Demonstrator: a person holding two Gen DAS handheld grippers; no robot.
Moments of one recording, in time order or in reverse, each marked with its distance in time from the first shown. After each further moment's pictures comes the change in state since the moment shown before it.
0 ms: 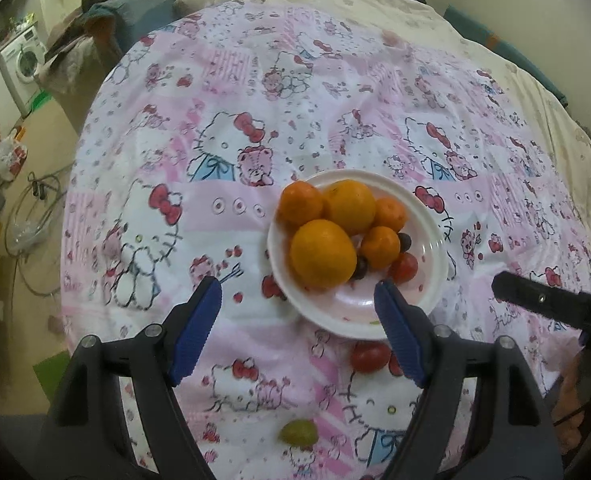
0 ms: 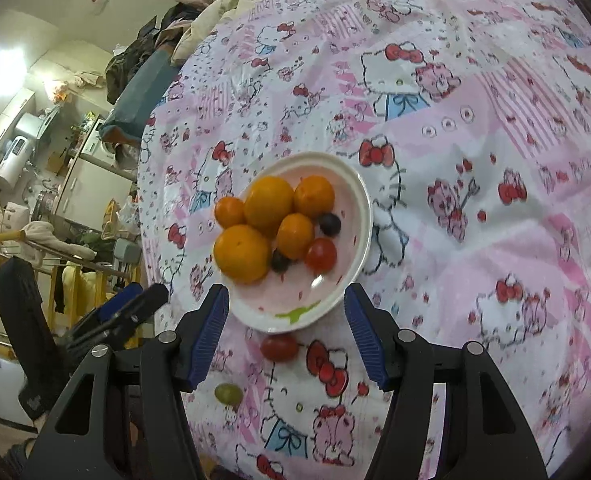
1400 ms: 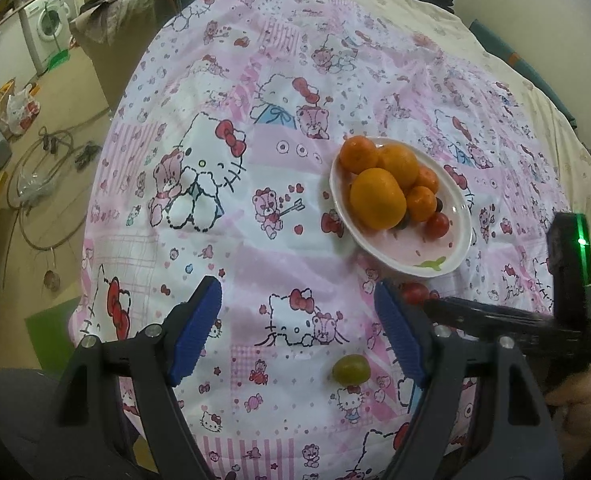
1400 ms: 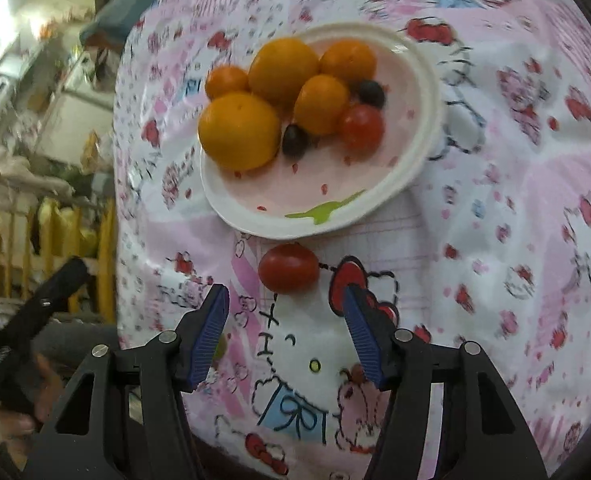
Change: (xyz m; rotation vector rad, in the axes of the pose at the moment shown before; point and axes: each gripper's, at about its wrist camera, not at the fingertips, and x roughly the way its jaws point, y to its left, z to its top) left arm -0.019 0.061 -0.053 -0.114 0.035 -0.011; right arm 0.087 0.027 -0.053 -0.101 0.236 -0.096
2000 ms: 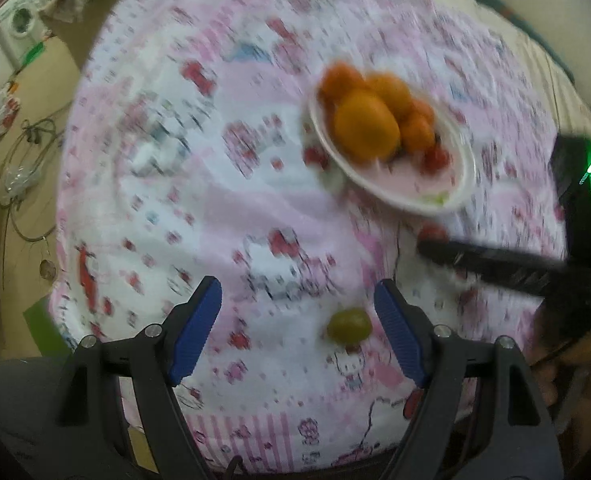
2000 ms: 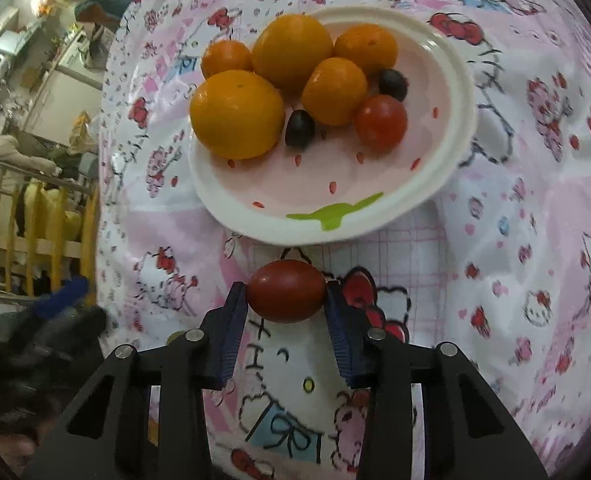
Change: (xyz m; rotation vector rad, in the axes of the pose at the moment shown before) left arm 0.034 -0.018 -0.029 0.093 0.183 -0.015; right arm 0.011 0.002 0.002 -0.028 0.024 -0.032
